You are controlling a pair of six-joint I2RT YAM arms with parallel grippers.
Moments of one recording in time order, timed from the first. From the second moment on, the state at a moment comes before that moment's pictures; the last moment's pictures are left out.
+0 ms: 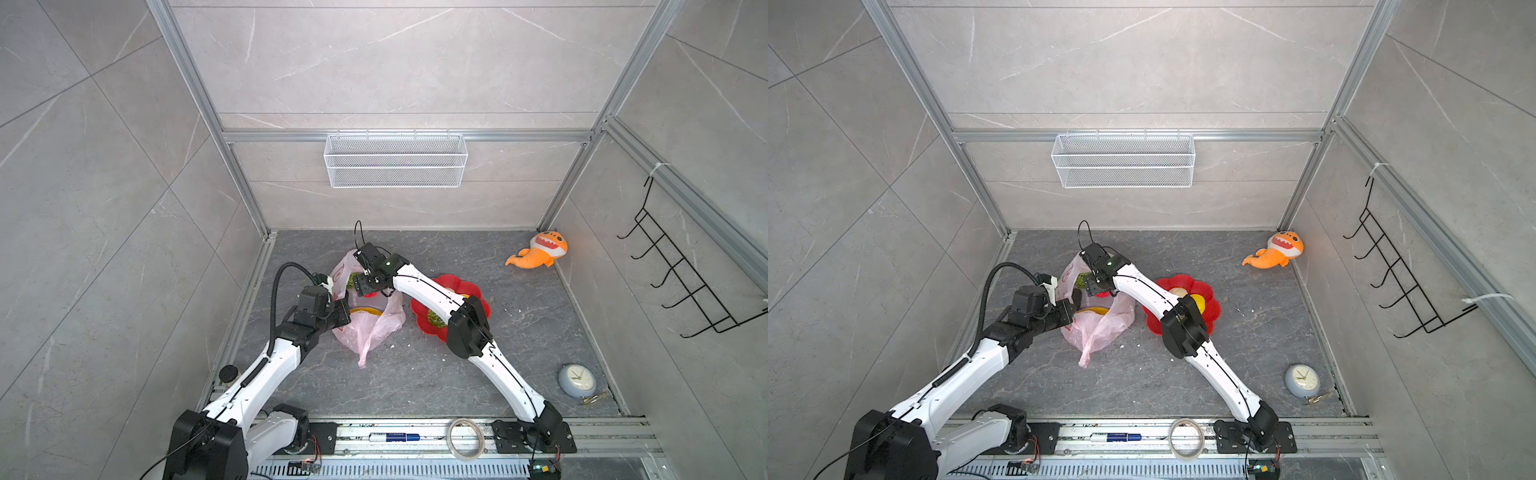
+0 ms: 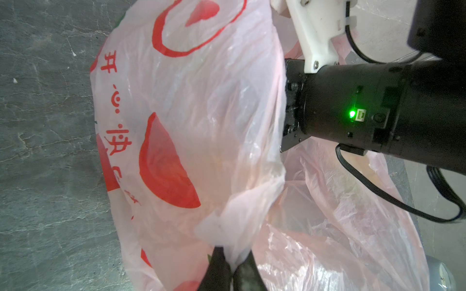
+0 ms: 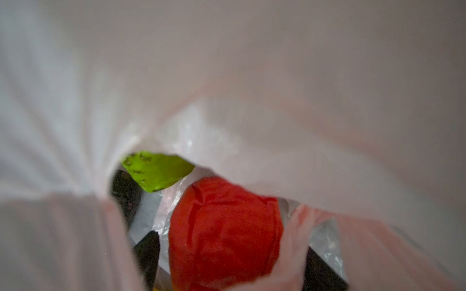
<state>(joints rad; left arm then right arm) -0.31 1.09 0.66 -0.27 0.17 -0.53 0.80 2.67 2.59 -0.93 0.10 0.35</state>
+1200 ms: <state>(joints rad) -0.31 1.16 0.70 -0.22 0.17 -0.53 0.82 2.34 2.28 -0.86 -0.02 0.27</state>
